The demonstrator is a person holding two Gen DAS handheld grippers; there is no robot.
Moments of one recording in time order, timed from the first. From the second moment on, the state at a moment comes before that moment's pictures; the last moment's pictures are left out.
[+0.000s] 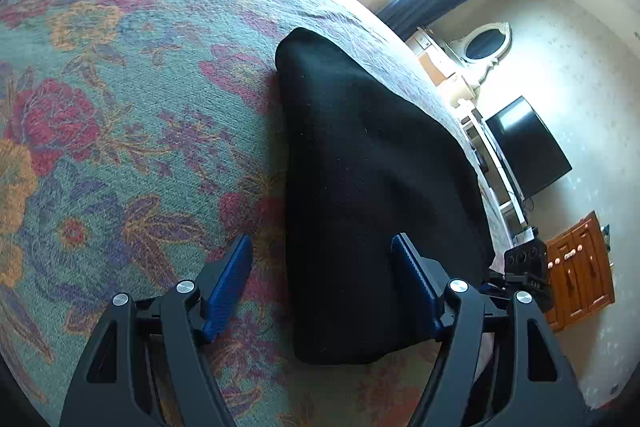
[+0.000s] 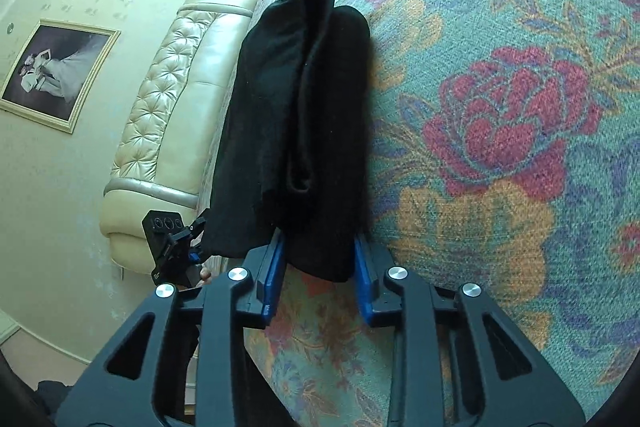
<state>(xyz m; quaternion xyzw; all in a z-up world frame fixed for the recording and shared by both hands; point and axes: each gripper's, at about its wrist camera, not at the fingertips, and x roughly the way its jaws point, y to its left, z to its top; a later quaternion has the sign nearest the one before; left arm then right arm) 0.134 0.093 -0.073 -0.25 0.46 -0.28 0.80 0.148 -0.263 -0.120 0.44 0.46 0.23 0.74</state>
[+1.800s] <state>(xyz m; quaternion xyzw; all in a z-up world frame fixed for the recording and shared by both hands) 0.000 0.020 -0.040 -0.01 0.43 -0.08 0.90 0.032 -0.117 -0.071 0.12 0.44 0.00 0.89</state>
